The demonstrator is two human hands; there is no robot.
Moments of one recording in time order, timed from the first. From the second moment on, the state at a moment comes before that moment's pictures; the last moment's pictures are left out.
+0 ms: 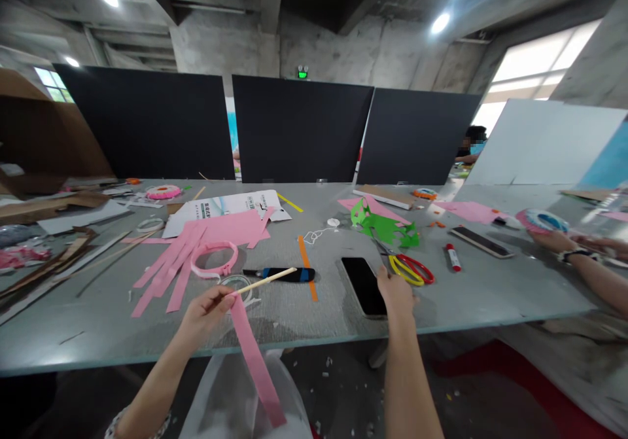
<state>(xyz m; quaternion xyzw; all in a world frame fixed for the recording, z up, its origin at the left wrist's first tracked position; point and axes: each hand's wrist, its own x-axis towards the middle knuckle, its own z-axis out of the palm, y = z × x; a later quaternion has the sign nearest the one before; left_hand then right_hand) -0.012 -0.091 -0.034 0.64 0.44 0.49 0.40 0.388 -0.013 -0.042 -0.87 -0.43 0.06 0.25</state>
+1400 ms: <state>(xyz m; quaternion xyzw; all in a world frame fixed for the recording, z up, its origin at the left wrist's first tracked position) 0.014 -0.110 -0.036 0.68 0.40 0.34 0.52 0.189 -0.123 -0.016 -0.41 -0.85 0.13 0.32</state>
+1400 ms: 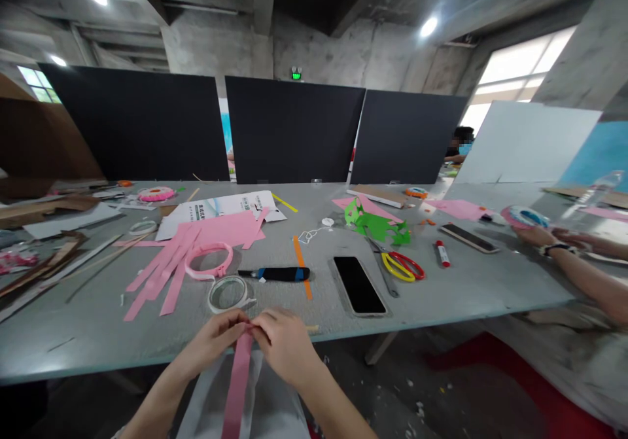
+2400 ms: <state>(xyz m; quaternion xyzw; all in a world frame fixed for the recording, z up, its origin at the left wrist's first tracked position) 0.002 -0.111 -0.037 0.70 0.45 0.32 0.46 0.366 -0.028 -0.030 -0.88 -0.40 0.13 0.20</state>
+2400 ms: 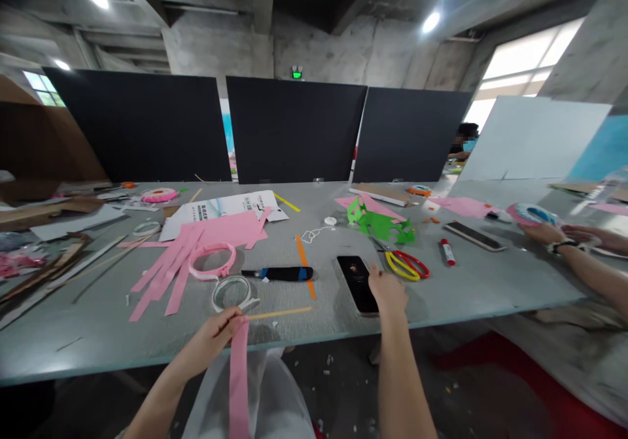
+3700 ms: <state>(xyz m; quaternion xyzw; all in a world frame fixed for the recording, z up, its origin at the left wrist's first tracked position) 0.011 -0.112 -0.028 0.73 0.49 0.33 0.36 0.174 -0.116 -0.016 -0.43 -0.86 0.06 0.27</state>
